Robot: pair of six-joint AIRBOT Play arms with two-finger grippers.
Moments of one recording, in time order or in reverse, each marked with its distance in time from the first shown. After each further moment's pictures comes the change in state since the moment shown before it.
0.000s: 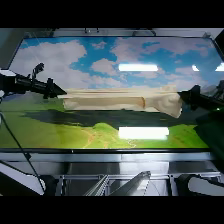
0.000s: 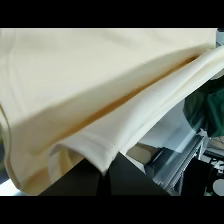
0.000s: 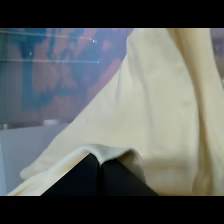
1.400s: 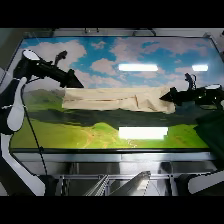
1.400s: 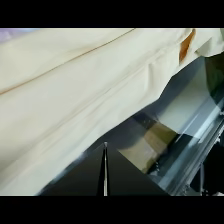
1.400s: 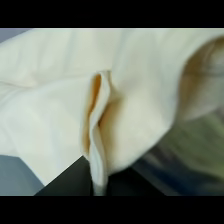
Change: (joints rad) left arm -0.277 -0.090 0.284 0.067 -0.009 -0.131; right arm 0.151 -0.357 0.409 -0.414 0.286 0.111
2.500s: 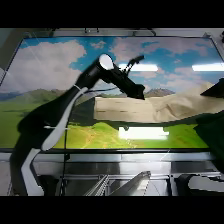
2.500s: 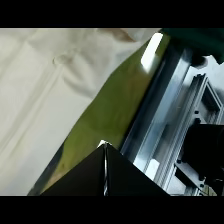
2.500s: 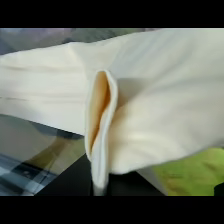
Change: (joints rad) left arm -0.573 0.042 0.161 -0.007 0.183 -0.040; right arm -0.315 0.331 0.222 -0.276 0.482 0.174
